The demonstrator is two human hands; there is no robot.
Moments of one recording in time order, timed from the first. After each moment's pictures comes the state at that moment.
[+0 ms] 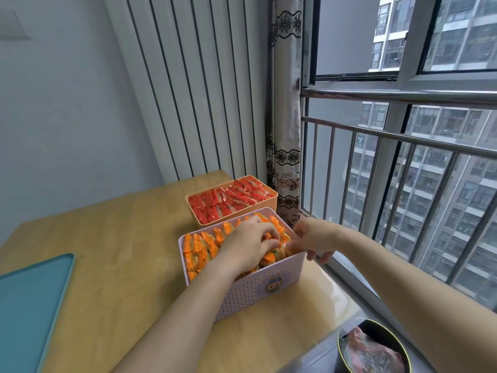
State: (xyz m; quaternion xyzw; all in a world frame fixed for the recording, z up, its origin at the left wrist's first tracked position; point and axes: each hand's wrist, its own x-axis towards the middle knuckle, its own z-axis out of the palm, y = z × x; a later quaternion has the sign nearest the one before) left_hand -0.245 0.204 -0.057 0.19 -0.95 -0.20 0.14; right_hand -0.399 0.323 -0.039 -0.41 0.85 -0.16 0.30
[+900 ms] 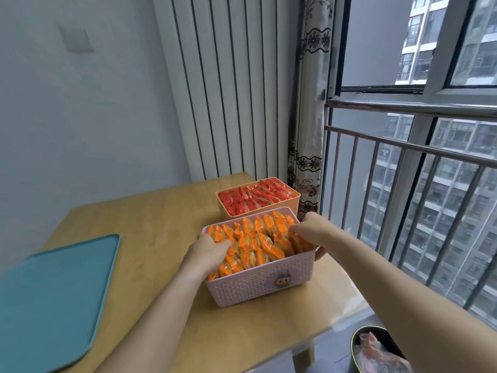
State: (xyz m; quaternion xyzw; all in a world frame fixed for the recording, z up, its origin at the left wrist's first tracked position) left_hand -0.126 0.156 -0.078 0.53 -0.75 -0.37 0.16; right_hand -0.346 0.297 -0.044 -0.32 0.87 -0.27 0.27
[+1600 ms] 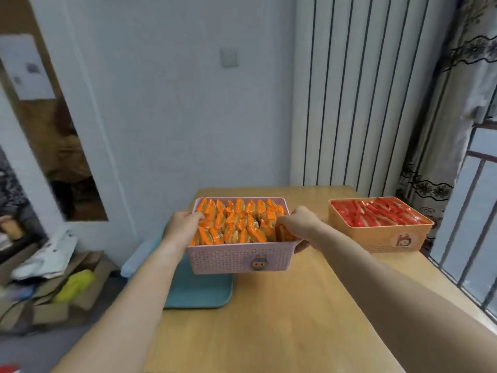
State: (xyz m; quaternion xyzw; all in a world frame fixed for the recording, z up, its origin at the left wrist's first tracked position) left_hand 0.151 0.094 -0.005 0.61 -0.56 -0.37 0.42; right_hand -0.094 0.160 0.012 -0.48 0.76 -0.31 0.31
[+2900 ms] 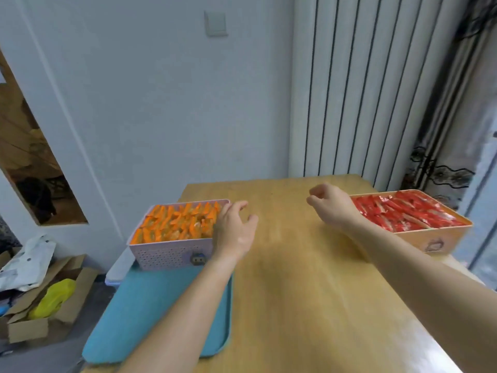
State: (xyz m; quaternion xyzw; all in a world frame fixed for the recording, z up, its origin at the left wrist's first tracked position) left_hand 0.036 0.011 -0.055 0.52 -0.72 -0.23 0.40; right_hand -0.175 0.073 -0.006 -0.53 0.77 -0.35 0.11
